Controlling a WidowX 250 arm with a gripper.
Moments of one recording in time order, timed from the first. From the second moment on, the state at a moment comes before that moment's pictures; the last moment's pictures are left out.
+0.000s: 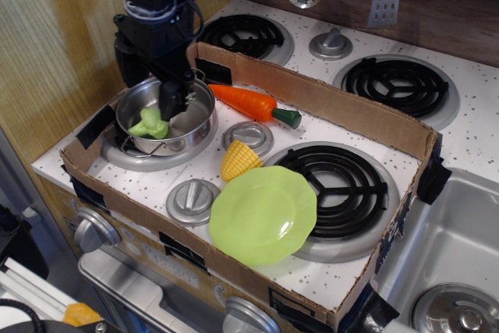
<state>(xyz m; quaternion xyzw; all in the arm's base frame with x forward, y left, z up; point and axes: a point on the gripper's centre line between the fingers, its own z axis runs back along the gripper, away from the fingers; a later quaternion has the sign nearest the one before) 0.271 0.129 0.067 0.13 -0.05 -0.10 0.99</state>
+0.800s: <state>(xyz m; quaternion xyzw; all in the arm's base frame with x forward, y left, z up) 0.264 0.132 0.034 0.14 -0.04 -0.15 0.98</state>
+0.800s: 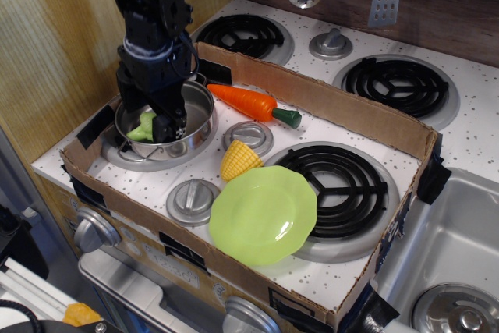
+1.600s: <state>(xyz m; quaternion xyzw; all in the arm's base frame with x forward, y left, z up) 0.263 0.134 0.025 0.11 -0.04 -0.15 0.98</state>
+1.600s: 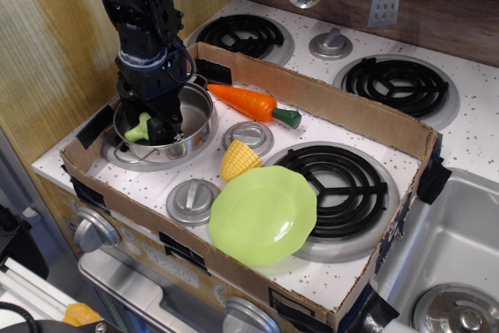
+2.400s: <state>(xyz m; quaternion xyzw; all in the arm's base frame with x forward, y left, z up) 0.279 0.086 0.105 0.11 0.01 -0.12 0.99</state>
